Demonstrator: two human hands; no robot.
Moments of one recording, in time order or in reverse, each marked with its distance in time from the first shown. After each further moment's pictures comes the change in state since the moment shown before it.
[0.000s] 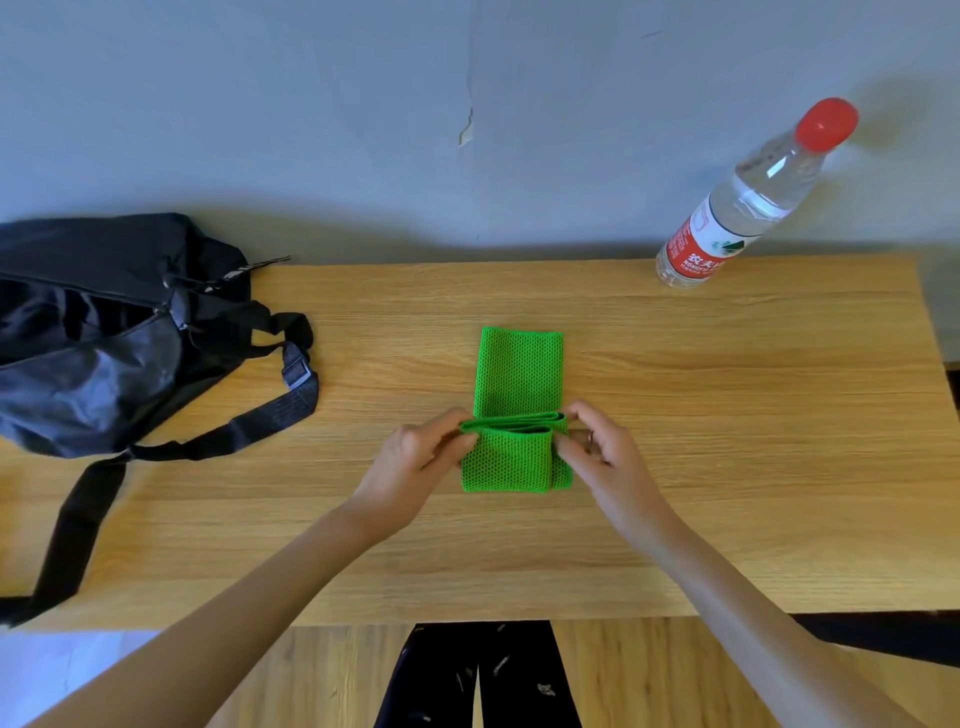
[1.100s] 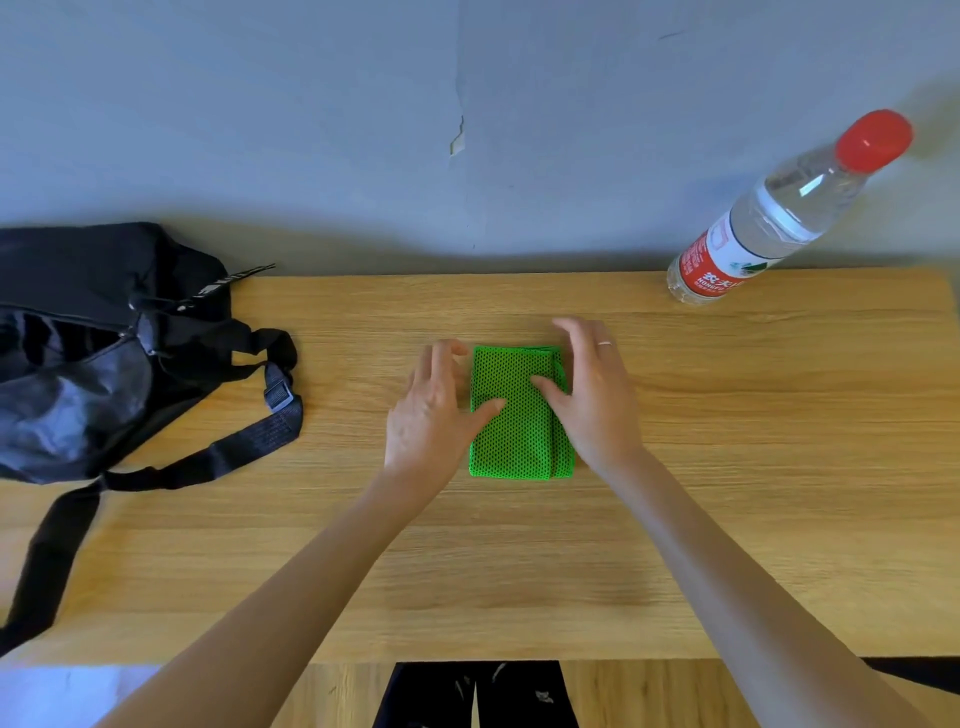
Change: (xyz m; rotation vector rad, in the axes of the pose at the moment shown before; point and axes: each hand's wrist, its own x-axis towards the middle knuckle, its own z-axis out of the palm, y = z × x) left_hand 0.080 0.006 0.012 0.396 0.331 -0.281; right_hand 0.100 0.008 -0.011 -0.793 0.369 -0.233
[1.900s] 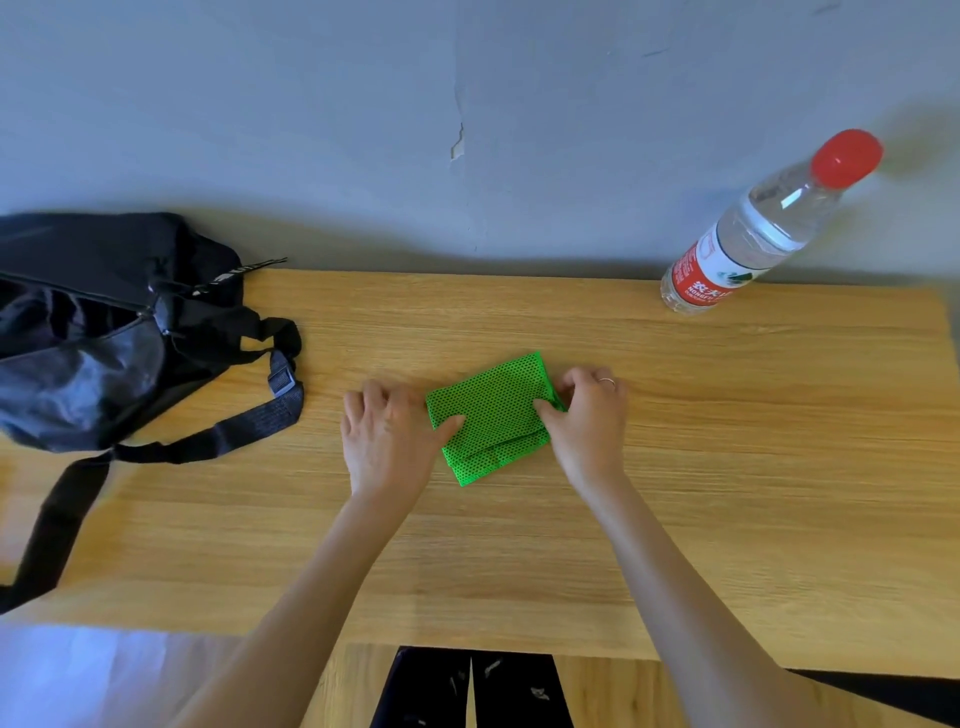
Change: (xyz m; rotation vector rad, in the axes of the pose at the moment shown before) left_hand -0.030 -0.012 -0.001 0.292 0.087 -0.284; right_hand -0.020 0.000 0.001 0.033 -0.124 0.375
